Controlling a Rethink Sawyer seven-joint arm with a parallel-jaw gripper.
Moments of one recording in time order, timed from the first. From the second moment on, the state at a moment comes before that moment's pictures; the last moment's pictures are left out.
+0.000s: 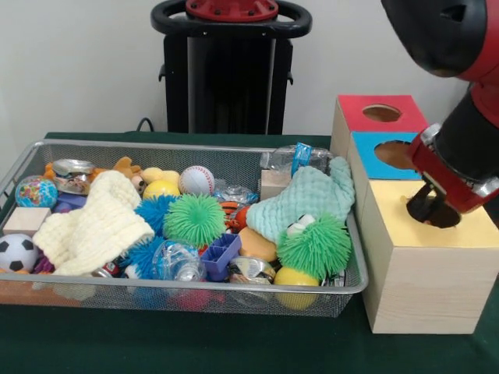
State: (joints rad) arm 0.17 -0.19 -0.20 0.76 0.01 1.36 2.75
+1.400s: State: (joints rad) arm 0.16 -0.08 -0.19 0.56 0.02 1.54 2.75
